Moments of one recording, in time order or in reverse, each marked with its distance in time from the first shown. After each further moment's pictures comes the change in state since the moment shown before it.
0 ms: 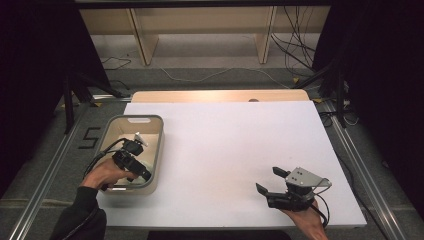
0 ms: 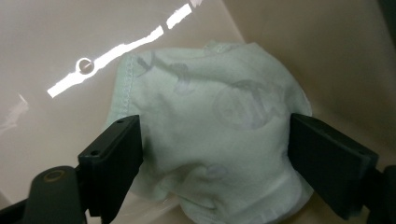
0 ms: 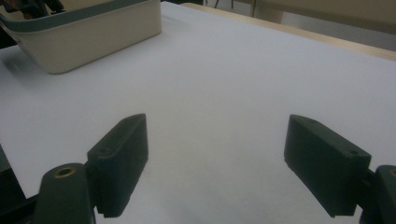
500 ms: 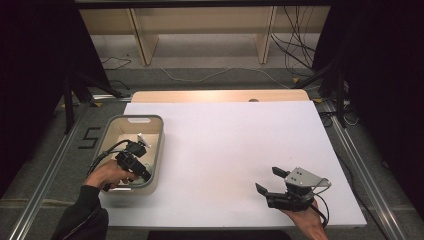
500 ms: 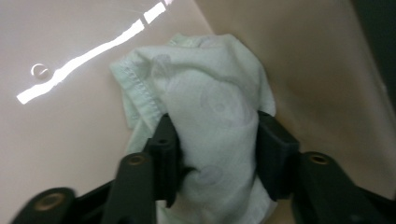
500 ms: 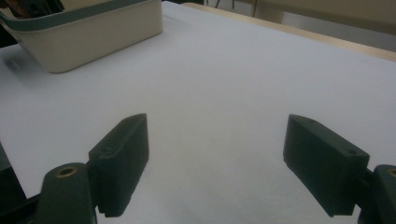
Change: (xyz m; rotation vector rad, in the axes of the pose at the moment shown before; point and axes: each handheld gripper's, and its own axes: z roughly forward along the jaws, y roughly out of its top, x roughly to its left) left arm -0.002 0.001 0.003 0.002 -0.083 0.043; right arm 0.001 0.000 0.001 0.003 0.000 -0.004
